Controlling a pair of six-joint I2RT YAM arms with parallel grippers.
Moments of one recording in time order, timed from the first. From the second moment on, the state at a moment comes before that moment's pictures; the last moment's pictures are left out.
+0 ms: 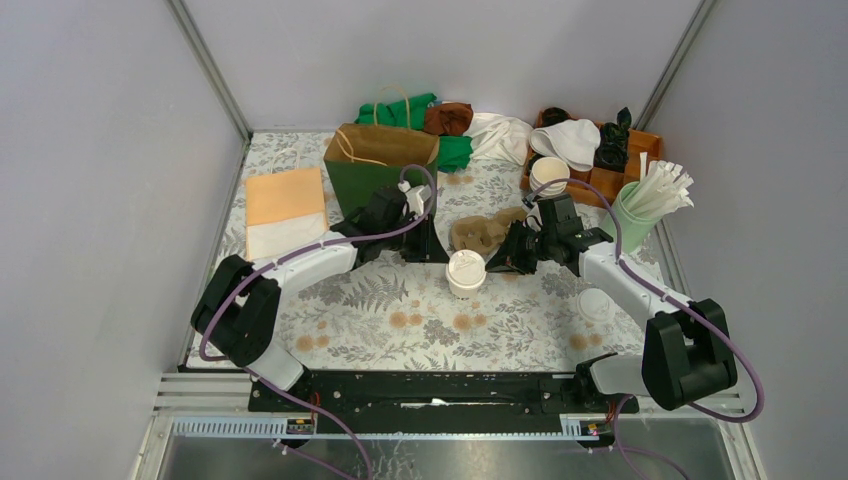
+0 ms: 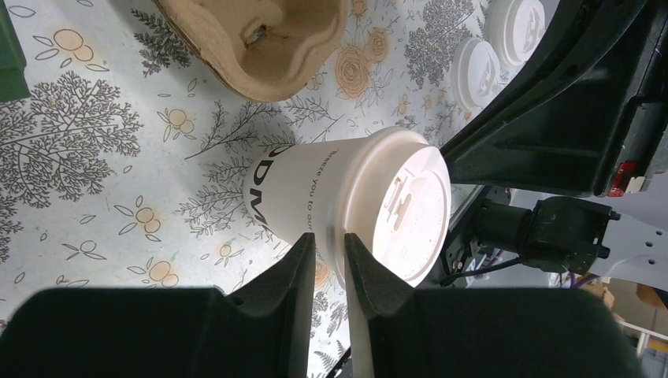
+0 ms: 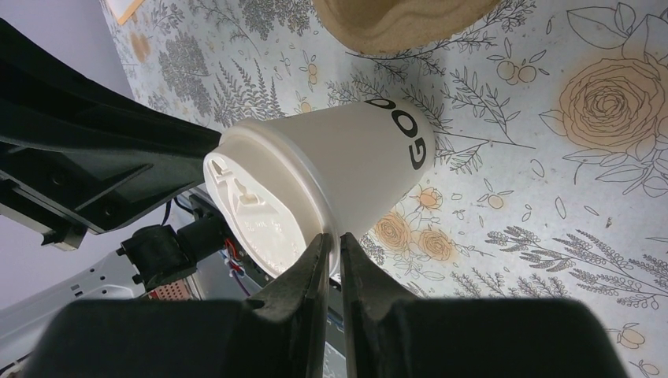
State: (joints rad) left arm -0.63 1.57 0.97 -0.10 0.49 -0.62; right arm 0.33 1.33 0.81 -0.42 -0.53 0.70
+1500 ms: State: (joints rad) left arm -0.68 1.60 1.21 -0.35 0.34 -0.54; right arm 0.33 1.33 0.98 -0.60 -0.48 0.63
